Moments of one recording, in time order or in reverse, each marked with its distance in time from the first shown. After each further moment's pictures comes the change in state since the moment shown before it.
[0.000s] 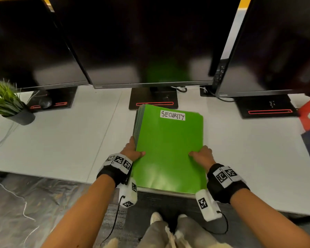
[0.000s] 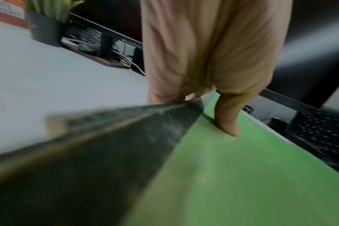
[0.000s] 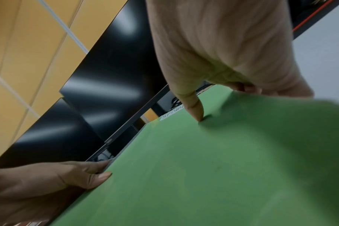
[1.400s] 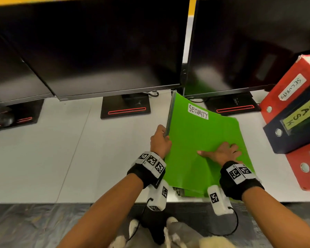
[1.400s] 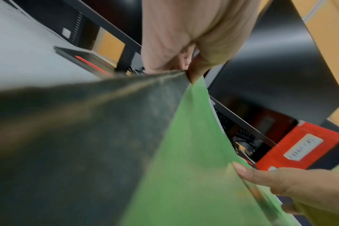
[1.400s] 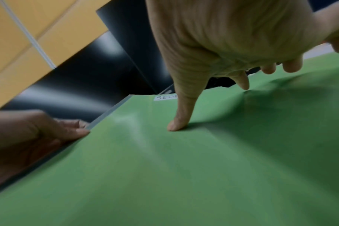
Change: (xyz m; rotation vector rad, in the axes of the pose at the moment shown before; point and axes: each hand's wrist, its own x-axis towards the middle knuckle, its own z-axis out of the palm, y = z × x) left_hand -0.036 0.163 0.107 -0.213 0.237 0.428; right_hand -0.005 0.056 -0.119 -0.178 0.284 0.223
